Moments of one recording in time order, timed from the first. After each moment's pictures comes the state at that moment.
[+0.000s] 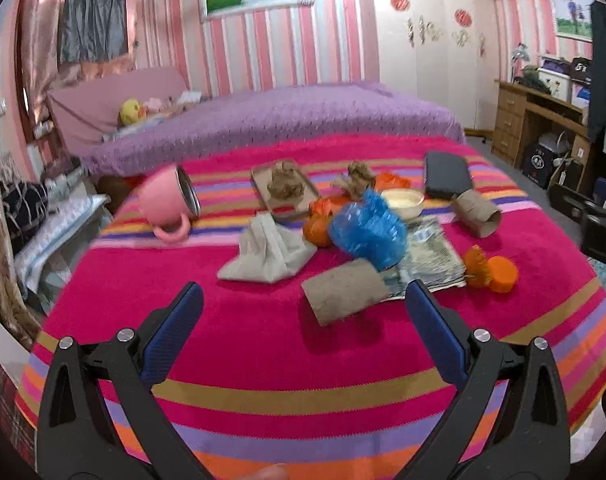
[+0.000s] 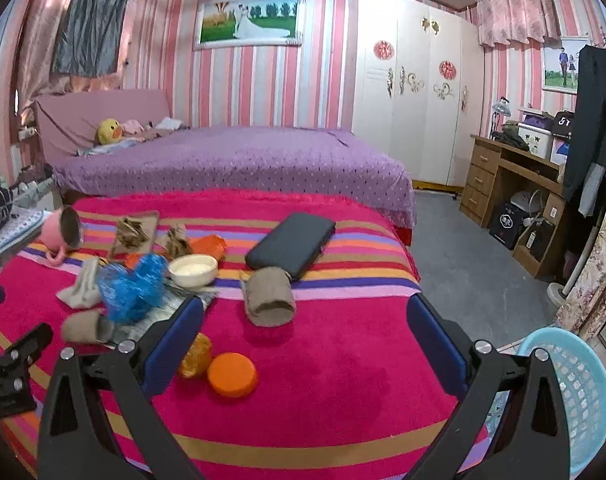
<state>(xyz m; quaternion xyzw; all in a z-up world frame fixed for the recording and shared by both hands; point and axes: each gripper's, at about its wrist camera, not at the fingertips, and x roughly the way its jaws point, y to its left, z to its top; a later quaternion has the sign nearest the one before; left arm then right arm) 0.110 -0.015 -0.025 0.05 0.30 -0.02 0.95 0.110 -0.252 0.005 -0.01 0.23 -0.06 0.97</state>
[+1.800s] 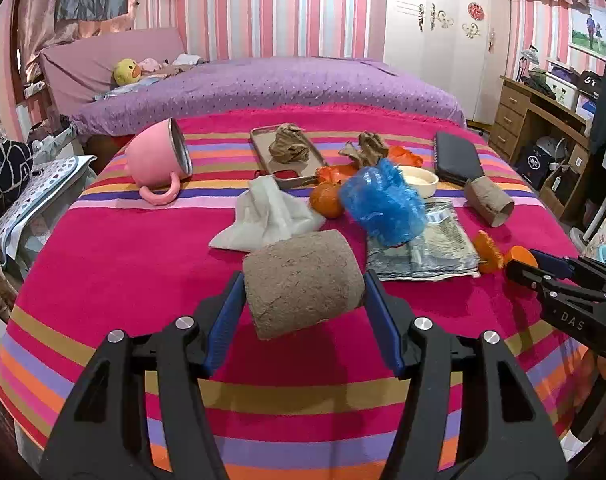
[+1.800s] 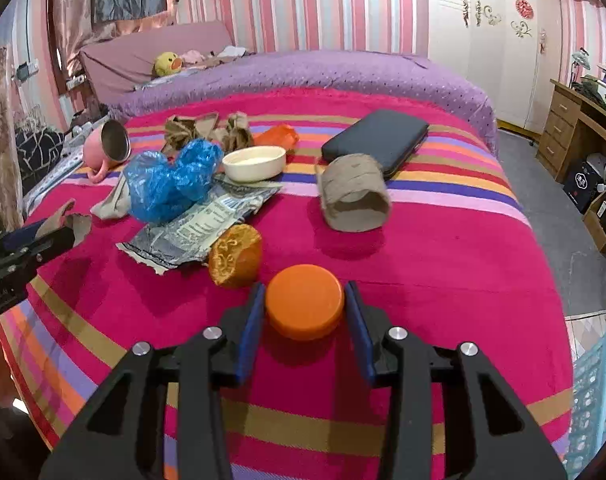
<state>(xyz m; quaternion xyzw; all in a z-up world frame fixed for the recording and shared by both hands) 0.124 0.003 -0.038 0.01 0.34 -0.03 0.94 0.147 -0.236 -0.057 0.01 0.36 0.08 0.93</state>
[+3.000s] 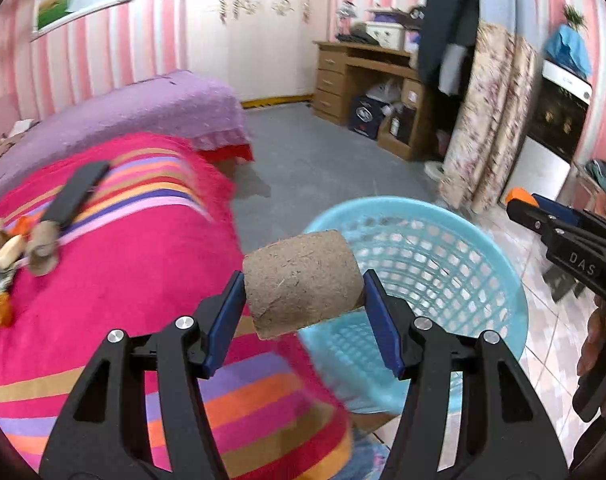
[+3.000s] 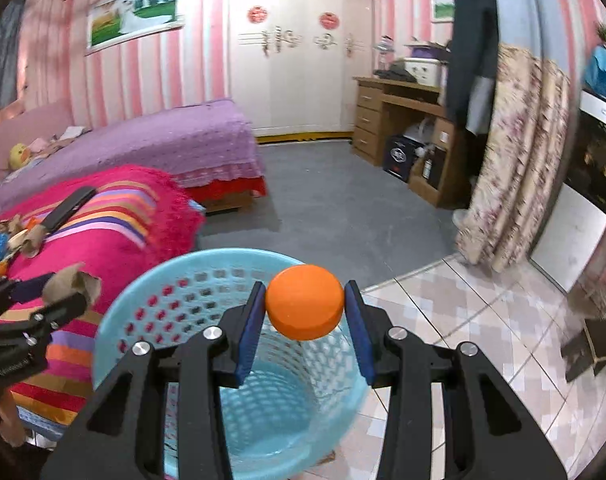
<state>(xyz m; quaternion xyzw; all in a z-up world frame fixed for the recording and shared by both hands) 0.042 -0.420 -0.038 0.09 0.33 -0.31 0.89 -0.043 -0.614 -0.014 0.07 0.28 -0.21 0.93</state>
